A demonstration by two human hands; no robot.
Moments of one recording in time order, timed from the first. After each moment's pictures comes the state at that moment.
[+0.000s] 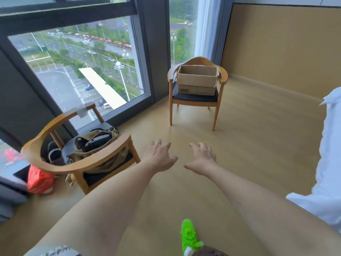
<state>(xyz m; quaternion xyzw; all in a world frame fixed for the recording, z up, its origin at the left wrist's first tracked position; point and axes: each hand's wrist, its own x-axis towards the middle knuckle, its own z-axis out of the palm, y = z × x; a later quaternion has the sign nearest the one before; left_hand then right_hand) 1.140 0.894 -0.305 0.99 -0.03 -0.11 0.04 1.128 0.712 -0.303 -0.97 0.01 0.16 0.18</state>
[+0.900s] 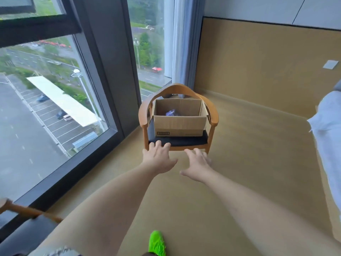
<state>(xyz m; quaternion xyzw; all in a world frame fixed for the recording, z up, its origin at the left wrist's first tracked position) 1.747 0.856 -0.305 0.98 -0.14 -0.09 0.06 1.684 0.699 -0.290 -0.97 0.11 0.15 0.16</state>
